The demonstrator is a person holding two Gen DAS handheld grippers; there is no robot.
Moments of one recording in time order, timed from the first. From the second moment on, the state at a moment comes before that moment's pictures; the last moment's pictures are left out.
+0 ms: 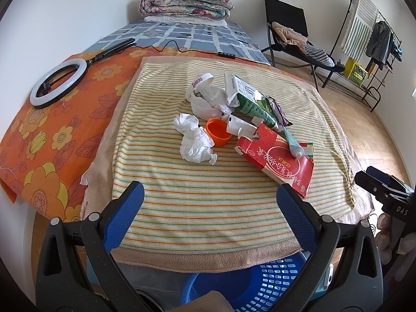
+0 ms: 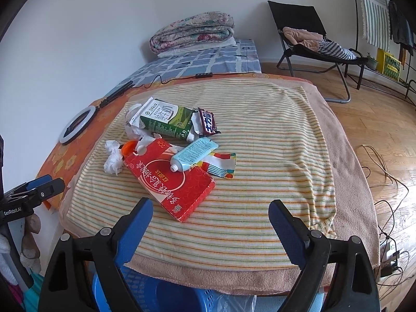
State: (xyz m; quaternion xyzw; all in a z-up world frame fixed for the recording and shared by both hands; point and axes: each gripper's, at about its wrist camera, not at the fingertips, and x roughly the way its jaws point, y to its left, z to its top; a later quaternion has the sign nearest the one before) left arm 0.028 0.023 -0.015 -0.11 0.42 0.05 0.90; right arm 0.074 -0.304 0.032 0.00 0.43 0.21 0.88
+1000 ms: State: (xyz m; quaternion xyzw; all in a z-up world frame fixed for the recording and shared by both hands) left arm 0.116 0.043 -0.053 -0.12 0.47 0.03 0.87; right arm 0.200 -0.274 -0.005 0.09 0.51 0.21 0.83
